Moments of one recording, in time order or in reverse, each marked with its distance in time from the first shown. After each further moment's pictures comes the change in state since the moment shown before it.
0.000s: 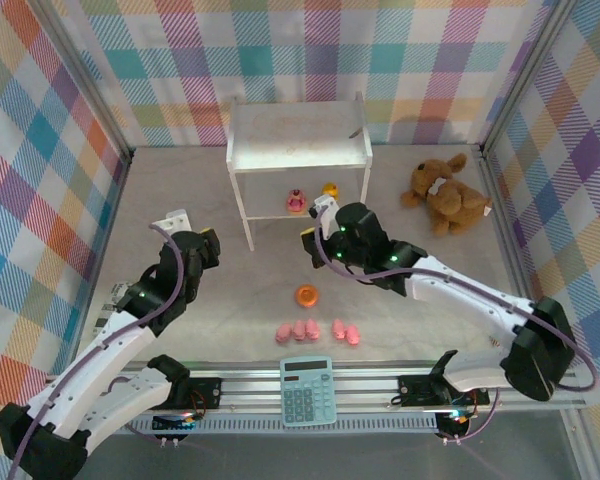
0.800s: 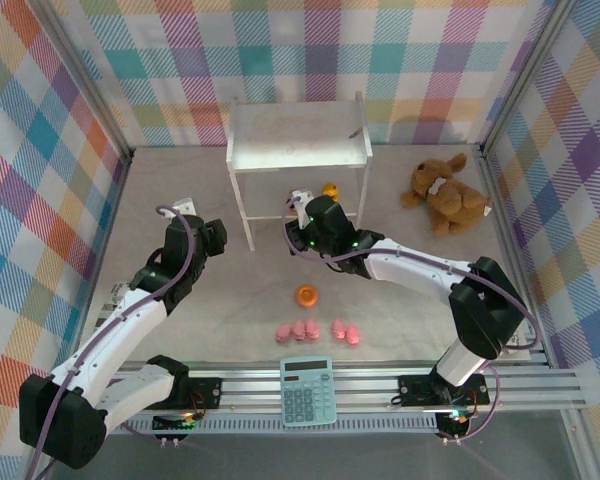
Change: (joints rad) left arm 0.126 0.152 0.001 0.145 0.204 0.008; right arm 0.001 0.296 0.121 0.161 0.060 0.022
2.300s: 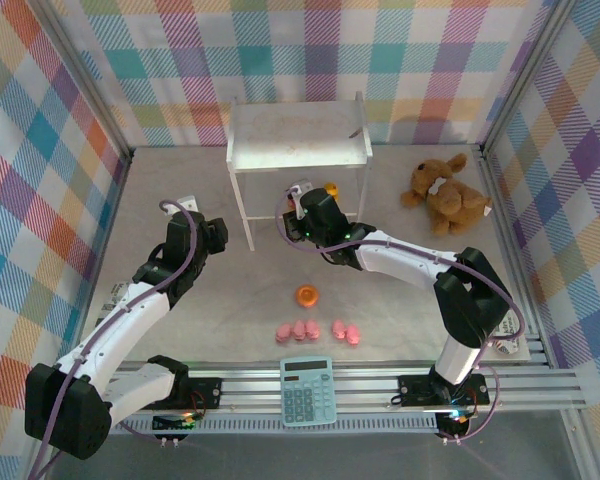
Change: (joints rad) left arm 0.030 0.053 0.008 0.023 0.047 0.025; right arm -0.033 0.083 0.074 0.008 0.089 0.000
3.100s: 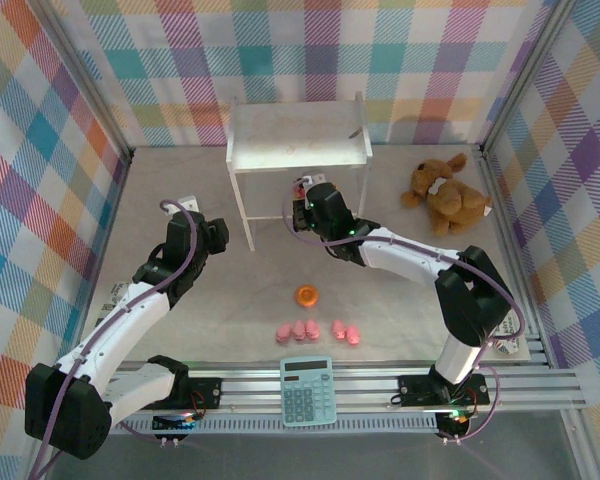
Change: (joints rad) left arm 0.000 0.000 0.000 0.000 0.013 0.001; right arm -0.029 0.000 0.000 0.053 0.116 0.040
